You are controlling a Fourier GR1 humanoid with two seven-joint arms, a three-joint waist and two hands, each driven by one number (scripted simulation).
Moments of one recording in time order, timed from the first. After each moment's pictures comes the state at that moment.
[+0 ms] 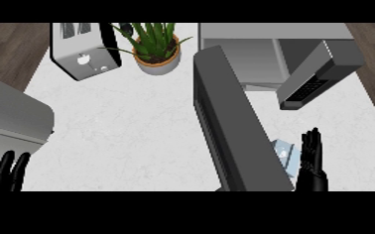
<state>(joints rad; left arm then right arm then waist) 0.59 0.01 0.02 -2.29 0.19 -0.20 -0.18 0.26 -0.08 0.17 -1.45 -0.16 -0.47 -0.62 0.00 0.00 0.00</state>
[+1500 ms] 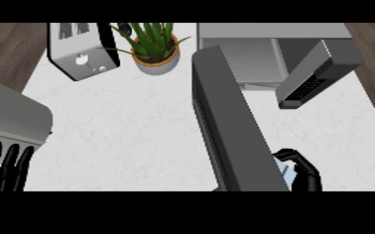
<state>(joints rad) 0.54 0.01 0.05 -2.23 0.21 -0.20 -0.17 0.14 -0.07 0.06 -1.12 -0.19 -0.21 -0.93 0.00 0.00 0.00</state>
